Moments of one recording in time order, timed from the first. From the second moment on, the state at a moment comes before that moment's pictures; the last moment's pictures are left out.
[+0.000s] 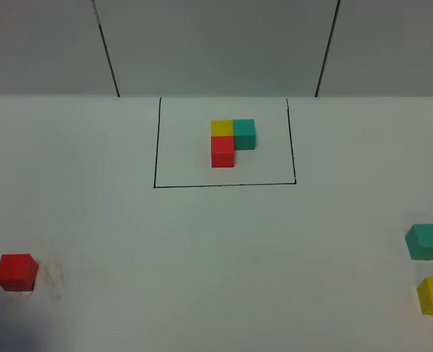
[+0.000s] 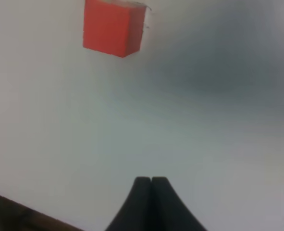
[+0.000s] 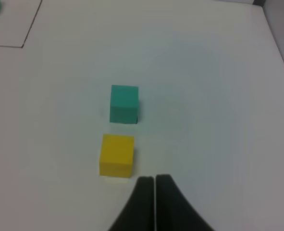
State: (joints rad) left arm 0.07 0.97 -0.70 0.11 0.87 1.53; right arm 0.02 -0.01 -0.50 -0.06 1.07 -0.04
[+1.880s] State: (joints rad) left arm -0.10 1.65 -1.02 0.14 0.95 1.41; right arm 0.18 -0.01 -0.50 -0.06 1.07 -0.04
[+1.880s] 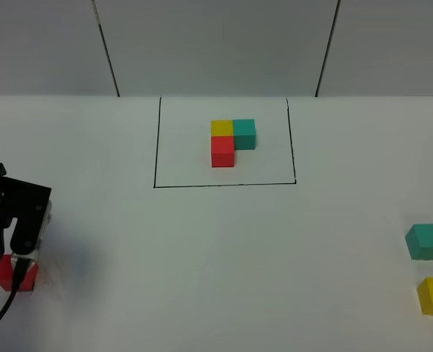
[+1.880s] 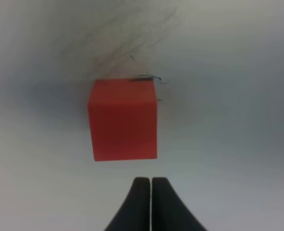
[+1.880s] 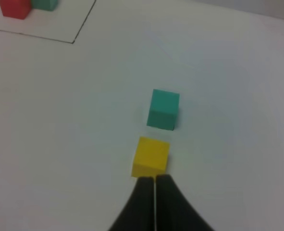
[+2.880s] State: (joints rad) left arm -0.10 1.67 -1.02 0.16 0.87 1.30; right arm 0.18 -0.01 -0.50 -0.06 1.07 -0.04
